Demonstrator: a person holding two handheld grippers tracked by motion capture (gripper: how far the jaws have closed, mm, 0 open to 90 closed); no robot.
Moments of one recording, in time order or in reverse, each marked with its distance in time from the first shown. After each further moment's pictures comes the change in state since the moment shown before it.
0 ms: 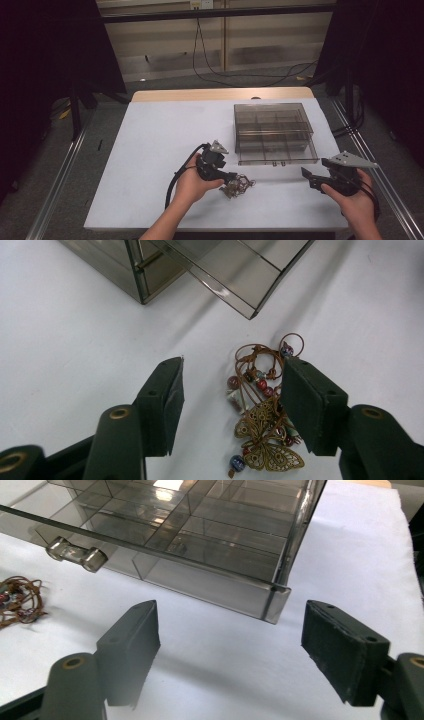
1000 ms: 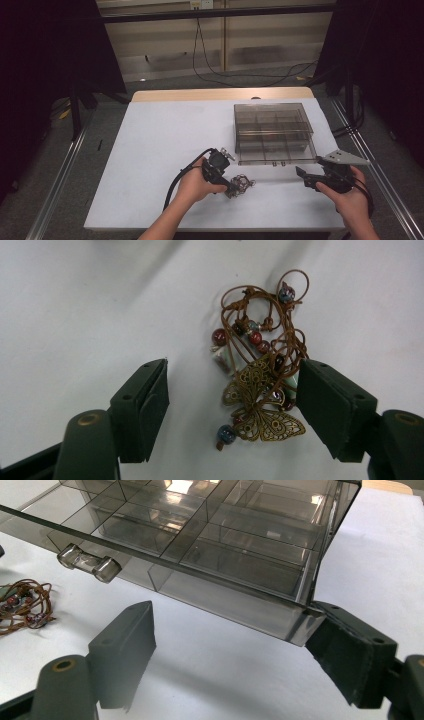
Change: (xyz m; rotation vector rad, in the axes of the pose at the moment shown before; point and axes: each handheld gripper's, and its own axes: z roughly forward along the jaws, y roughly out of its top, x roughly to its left) left arm -0.002 -0.001 0.024 0.232 -0.056 0.034; right arm 0.005 0.004 0.011 -0.005 0.031 -0.021
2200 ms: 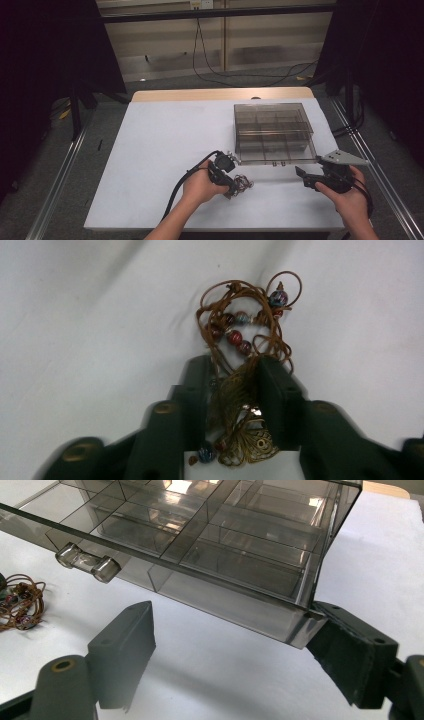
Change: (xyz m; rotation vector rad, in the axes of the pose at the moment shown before) left arm -0.004 0.006 0.010 0.053 -0.031 0.001; right arm 0.001 0.000 0.001 -0.001 -0.006 -0.012
